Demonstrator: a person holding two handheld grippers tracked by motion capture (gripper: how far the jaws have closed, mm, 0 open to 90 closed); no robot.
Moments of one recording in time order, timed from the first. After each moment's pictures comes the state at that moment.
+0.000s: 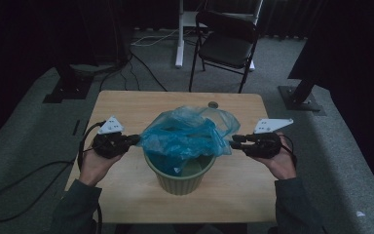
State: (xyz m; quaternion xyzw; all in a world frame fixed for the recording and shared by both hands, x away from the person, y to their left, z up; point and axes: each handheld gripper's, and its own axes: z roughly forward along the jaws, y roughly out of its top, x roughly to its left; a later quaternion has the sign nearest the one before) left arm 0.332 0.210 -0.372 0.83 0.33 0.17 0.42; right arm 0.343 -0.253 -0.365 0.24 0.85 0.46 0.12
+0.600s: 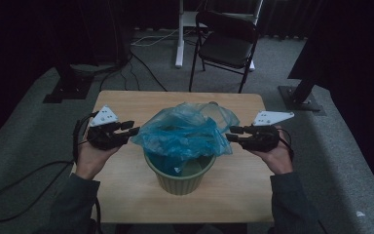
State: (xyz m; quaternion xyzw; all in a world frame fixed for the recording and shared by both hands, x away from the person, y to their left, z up) left arm 0.336 0.212 -0.339 0.81 0.33 0.21 0.45; right arm 0.349 -0.243 -0.346 0.24 0.83 0.49 0.13
